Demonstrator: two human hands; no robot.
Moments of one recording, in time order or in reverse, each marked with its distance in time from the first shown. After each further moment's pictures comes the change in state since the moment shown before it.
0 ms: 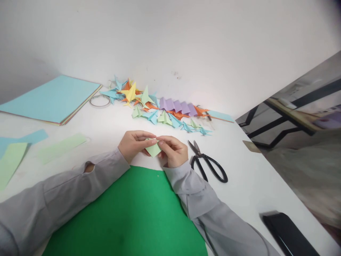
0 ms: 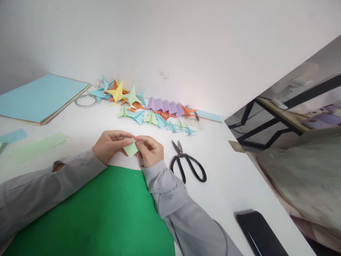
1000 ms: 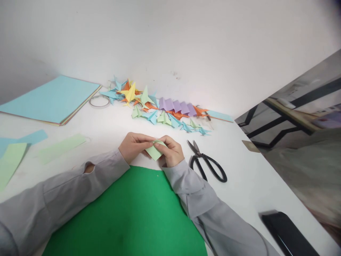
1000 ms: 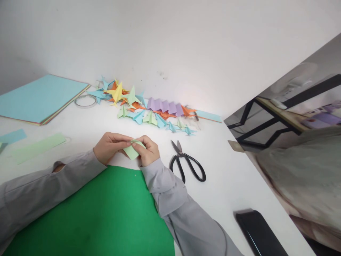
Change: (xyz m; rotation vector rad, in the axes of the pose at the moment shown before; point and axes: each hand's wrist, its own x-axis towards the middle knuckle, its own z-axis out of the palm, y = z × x) left_hand -0.001 -0.001 -0.001 0.059 -0.056 0.003; right_hand 0.005 0.006 0.000 0.018 -0.088 0.152
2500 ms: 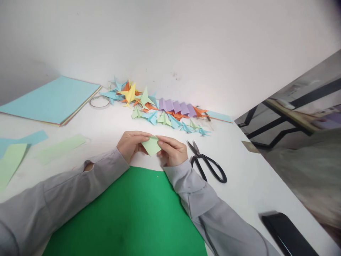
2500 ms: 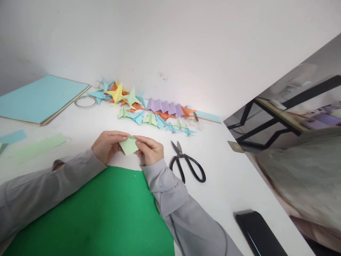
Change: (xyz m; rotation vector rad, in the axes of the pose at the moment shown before) left_hand 0.005 0.001 -0.002 -0.211 0.098 -0.042; right_hand -0.001 -0.005 -0.003 0.060 0.085 -0.018
